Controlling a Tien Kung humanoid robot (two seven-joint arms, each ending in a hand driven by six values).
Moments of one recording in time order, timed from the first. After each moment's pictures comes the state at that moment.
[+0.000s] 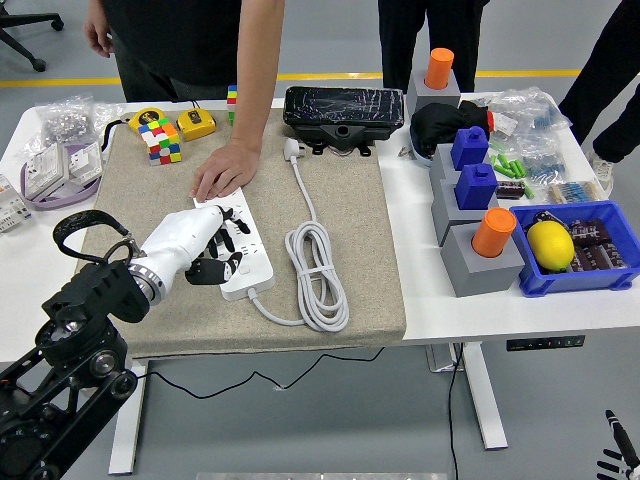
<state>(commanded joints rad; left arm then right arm) -0.19 0.24 -1.06 -1.69 2.12 -0.19 0.46 0.23 -0.10 1.45 0.18 -1.09 -0.17 -0.14</state>
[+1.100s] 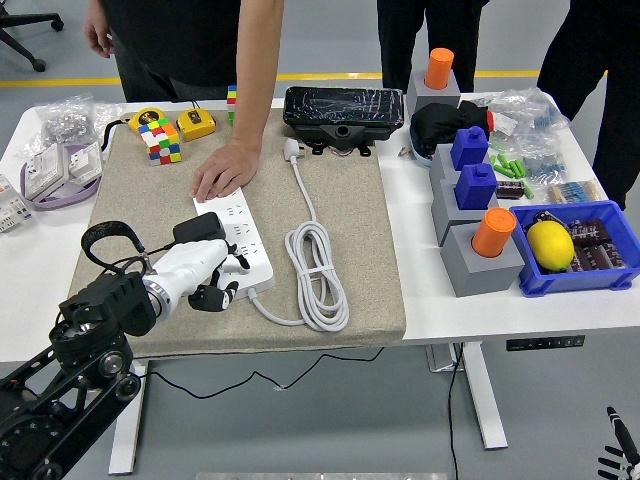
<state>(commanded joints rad) -0.21 0.24 -1.03 -1.61 2.10 -0.29 0.49 0.24 -0.11 1.46 0.18 -1.09 -0.17 -0.14</state>
